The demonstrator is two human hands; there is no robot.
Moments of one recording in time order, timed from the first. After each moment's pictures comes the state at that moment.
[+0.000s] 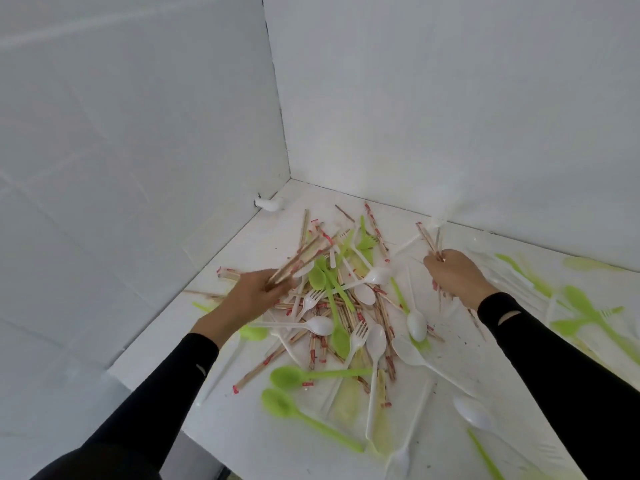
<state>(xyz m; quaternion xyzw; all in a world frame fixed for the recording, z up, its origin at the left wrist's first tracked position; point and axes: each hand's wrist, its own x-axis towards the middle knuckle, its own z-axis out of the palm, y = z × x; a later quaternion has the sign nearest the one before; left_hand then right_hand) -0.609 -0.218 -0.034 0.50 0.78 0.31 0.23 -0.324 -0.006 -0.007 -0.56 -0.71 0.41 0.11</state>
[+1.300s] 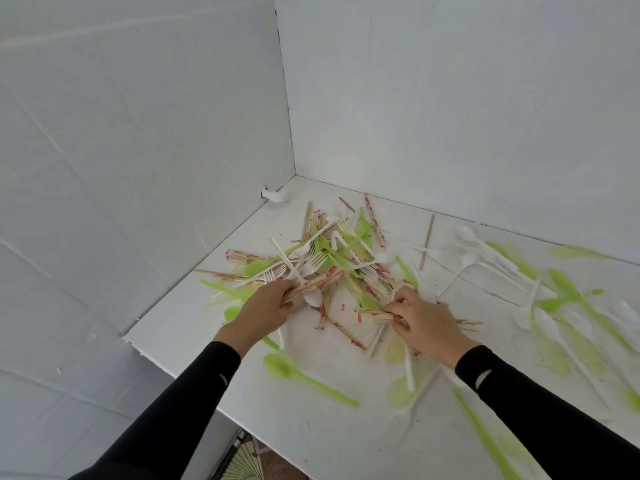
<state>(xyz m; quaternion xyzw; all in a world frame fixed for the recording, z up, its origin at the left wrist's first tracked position) -0.557 -0.259 -0.059 0.50 0.82 0.19 0.19 -0.288 -0.105 -0.068 -0.30 -0.95 0.10 0.01</state>
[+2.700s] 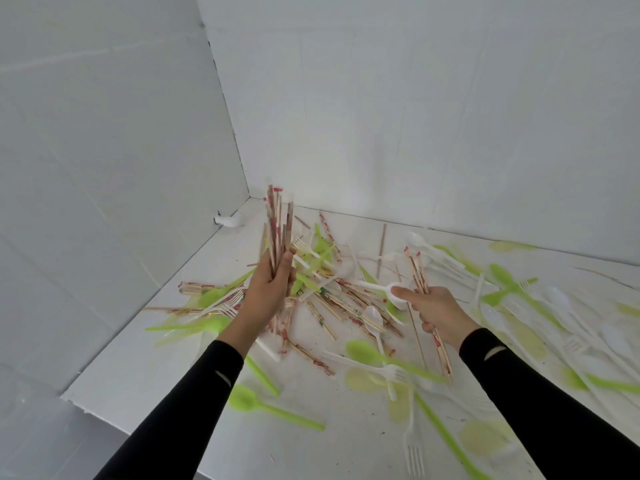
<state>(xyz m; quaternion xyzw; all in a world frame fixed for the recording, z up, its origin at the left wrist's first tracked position) -0.493 -0.184 -0.008 0.40 0.65 0.58 0.28 -0.236 -0.062 -0.033 -0.56 -0.53 0.59 0.22</state>
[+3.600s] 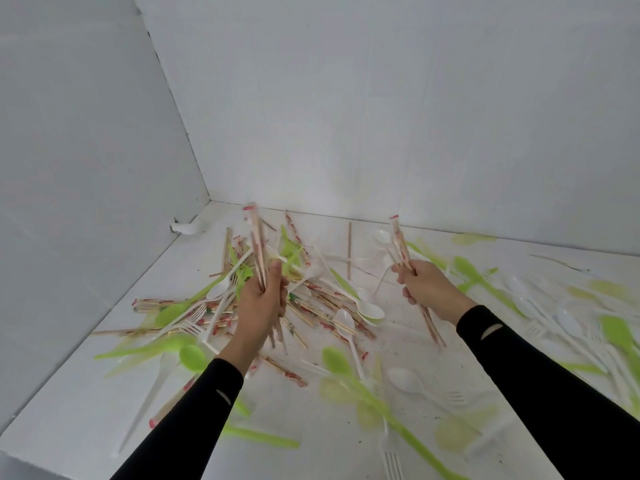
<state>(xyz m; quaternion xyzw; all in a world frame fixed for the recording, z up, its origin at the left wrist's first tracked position) -0.458 -0.160 -0.031 0.35 0.63 0.61 0.32 -0.217 -0.029 -0.012 -0.58 -0.62 0.48 0.21</state>
